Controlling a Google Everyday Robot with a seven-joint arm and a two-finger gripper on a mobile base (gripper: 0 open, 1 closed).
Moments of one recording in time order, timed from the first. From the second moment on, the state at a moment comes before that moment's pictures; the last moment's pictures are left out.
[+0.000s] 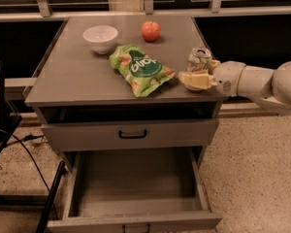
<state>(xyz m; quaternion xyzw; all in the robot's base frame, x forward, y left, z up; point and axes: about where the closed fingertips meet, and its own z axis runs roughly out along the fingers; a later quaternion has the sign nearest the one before) 0.667 -0.157 0.871 -0.34 0.69 0.27 0.58</state>
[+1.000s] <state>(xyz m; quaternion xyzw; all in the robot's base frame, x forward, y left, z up) 0.660 -0.147 0.889 -0.37 0.69 0.25 0.57</state>
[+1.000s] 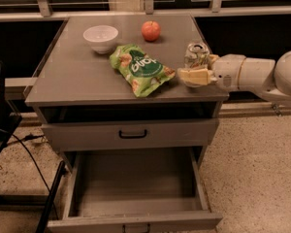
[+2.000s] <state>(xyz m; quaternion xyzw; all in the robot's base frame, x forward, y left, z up) 0.574 -0.123 0.976 -0.52 0.71 0.10 0.47</state>
